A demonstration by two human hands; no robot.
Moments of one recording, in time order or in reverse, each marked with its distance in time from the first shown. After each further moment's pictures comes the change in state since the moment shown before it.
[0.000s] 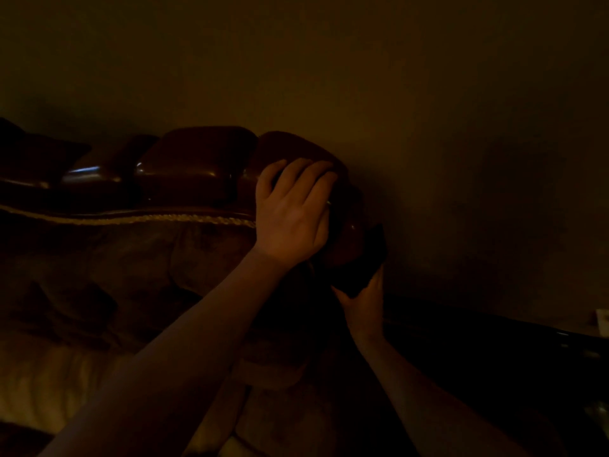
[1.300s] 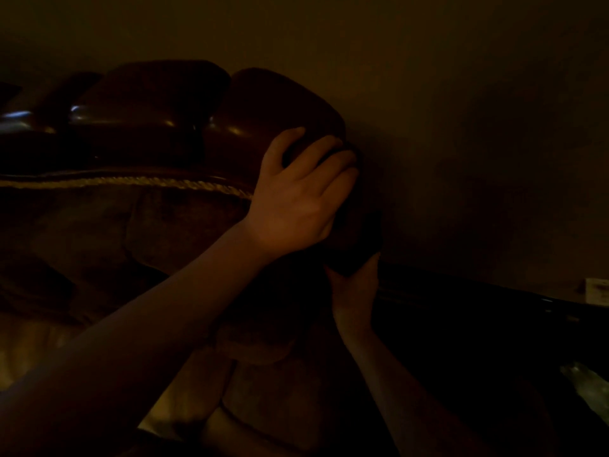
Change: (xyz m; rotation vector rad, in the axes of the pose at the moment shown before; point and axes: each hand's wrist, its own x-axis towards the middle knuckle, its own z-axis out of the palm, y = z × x) left_hand -0.012 0.009 0.017 0.018 0.011 0.286; right_hand -0.016 -0.006 0.006 0.171 0.123 0.046
